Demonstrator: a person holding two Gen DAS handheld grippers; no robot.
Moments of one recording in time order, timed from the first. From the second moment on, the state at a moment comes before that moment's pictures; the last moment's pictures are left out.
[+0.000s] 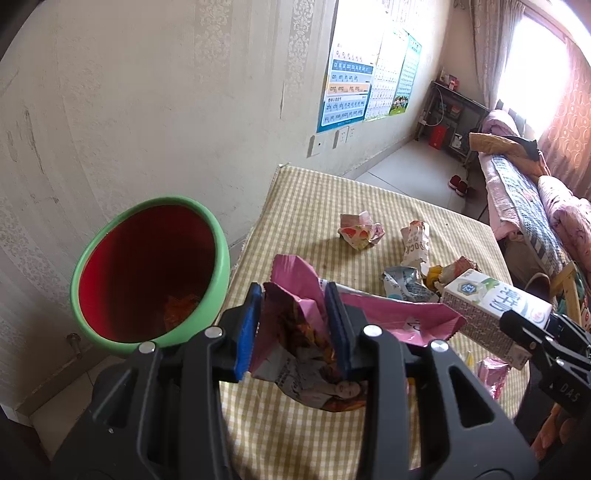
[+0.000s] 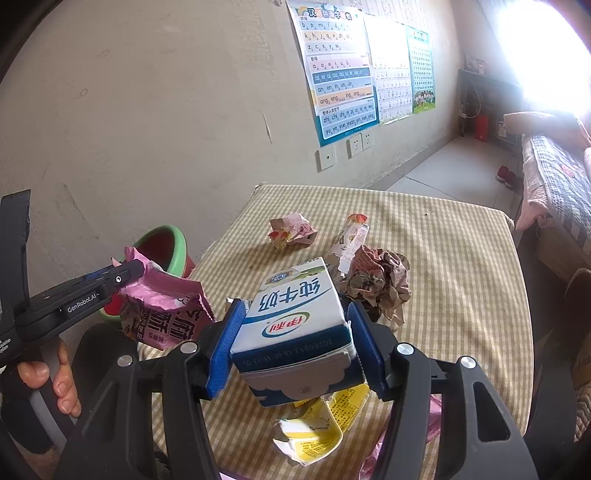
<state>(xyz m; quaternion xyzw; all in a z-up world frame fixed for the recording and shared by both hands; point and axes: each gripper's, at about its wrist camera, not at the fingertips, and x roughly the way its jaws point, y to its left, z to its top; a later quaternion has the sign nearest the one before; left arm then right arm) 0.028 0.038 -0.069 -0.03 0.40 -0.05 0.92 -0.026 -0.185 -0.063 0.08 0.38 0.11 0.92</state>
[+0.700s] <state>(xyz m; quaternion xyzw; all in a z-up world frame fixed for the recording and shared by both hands) 0.031 0.089 -0.067 -0.06 0.37 -0.01 0.93 -0.010 -0.132 -0.045 0.04 0.38 0.15 0.91</state>
